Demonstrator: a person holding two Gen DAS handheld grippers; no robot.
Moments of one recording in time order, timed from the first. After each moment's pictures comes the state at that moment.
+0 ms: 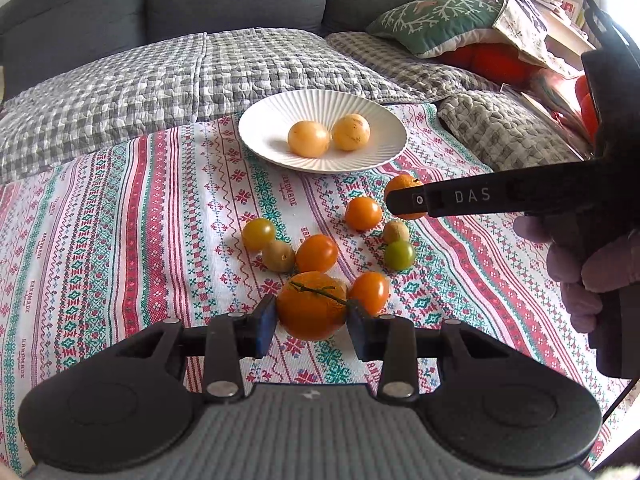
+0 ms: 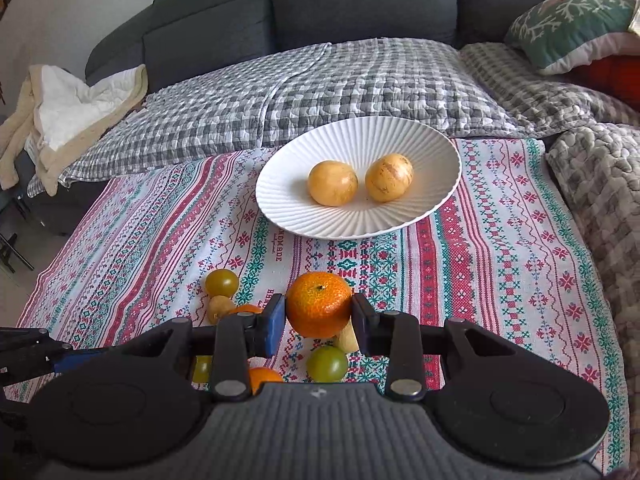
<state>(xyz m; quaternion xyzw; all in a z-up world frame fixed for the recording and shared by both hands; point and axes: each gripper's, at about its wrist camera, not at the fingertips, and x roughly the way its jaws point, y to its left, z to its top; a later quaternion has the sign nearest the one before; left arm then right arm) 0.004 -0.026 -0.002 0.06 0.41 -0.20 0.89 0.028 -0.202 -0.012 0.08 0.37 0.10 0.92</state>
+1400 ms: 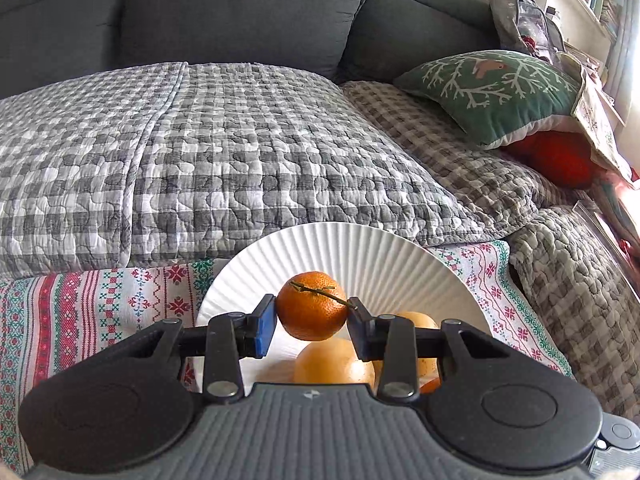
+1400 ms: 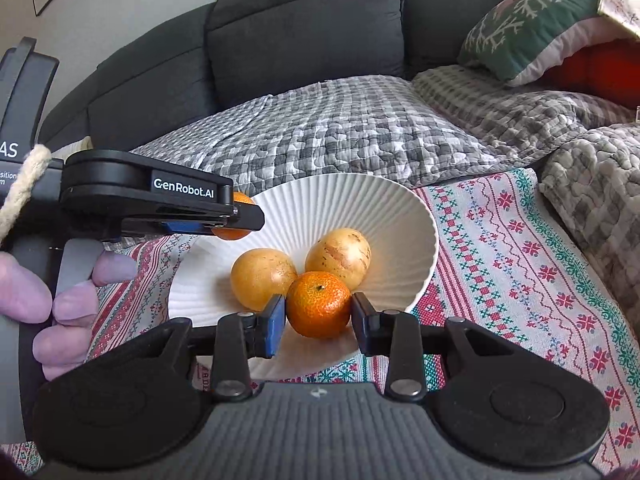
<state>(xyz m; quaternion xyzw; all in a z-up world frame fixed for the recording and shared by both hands) 0.232 -0.093 -0.011 0.00 0.38 -0.22 0.90 0.101 -0.220 -0.040 0.13 0.30 0.03 0.95</state>
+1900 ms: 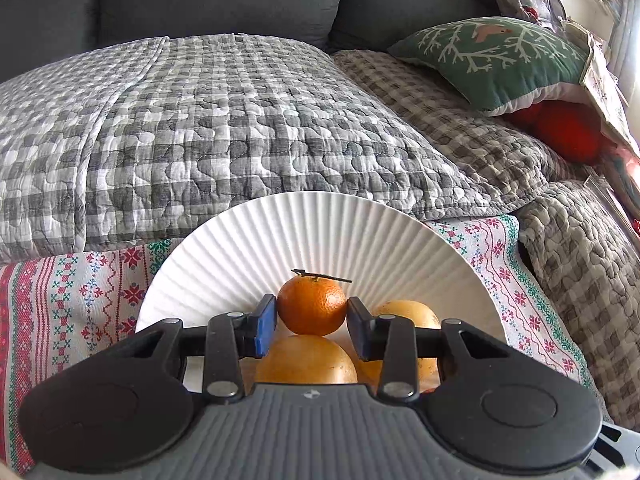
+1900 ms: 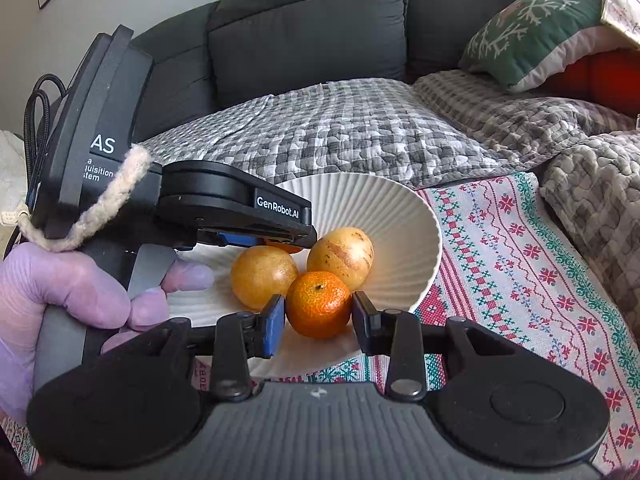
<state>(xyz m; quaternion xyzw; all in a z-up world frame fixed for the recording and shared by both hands) 0.244 -0.120 -0.036 0.02 0.41 -0.22 0.89 0.101 -0.215 -0.041 0.11 0.29 0.03 0.95</state>
